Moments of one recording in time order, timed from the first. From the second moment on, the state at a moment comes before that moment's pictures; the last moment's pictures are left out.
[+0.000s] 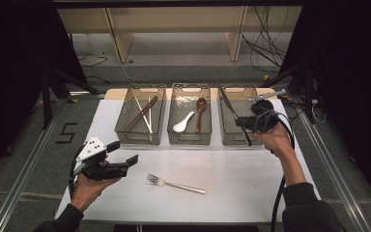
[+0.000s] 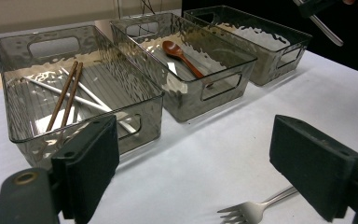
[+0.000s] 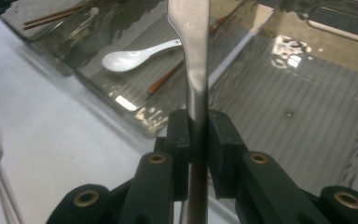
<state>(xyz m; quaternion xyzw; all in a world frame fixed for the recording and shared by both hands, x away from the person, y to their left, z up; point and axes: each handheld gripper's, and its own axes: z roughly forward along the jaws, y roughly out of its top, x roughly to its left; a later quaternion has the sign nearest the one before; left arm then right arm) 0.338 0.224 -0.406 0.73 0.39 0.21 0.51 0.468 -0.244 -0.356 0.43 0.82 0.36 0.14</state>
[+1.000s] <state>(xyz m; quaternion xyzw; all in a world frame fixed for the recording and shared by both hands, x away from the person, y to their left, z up) 0.338 0.224 -0.405 0.73 0.39 0.21 0.52 0.538 -0.251 -0.367 0.54 0.77 0.30 0.15</state>
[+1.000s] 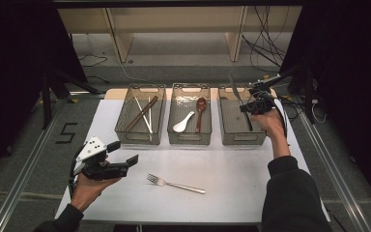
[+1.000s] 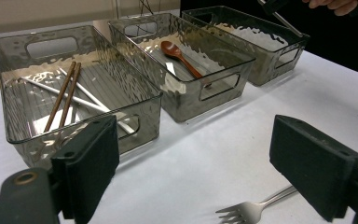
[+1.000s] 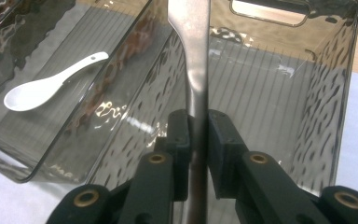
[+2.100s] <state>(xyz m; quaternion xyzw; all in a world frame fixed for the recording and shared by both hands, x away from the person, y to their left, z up) 0.338 0.224 -0.406 0.74 0.39 0.21 0.51 0.542 -0.243 -0.375 0.55 0.77 0.28 0.14</state>
